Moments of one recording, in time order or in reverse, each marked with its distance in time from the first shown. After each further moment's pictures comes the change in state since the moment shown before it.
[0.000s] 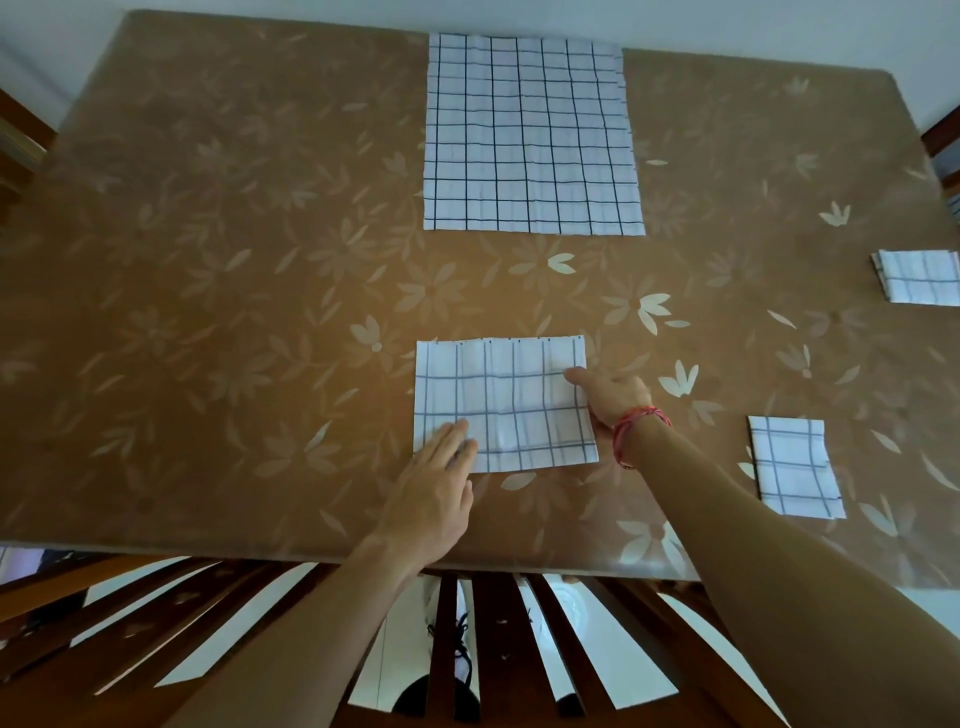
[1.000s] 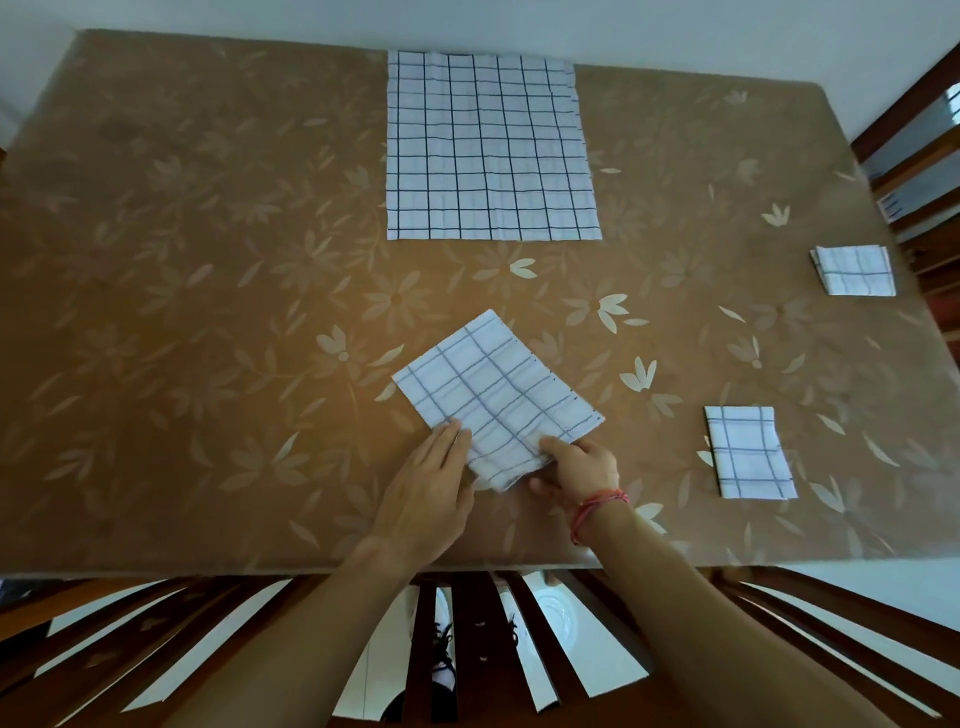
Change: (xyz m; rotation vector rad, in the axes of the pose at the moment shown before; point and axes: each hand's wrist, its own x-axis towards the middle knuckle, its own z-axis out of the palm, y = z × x) left_hand 0.007 0.029 0.001 0.012 0.104 0.093; right_hand -0.050 0.064 0.004 0.420 0.005 0.138
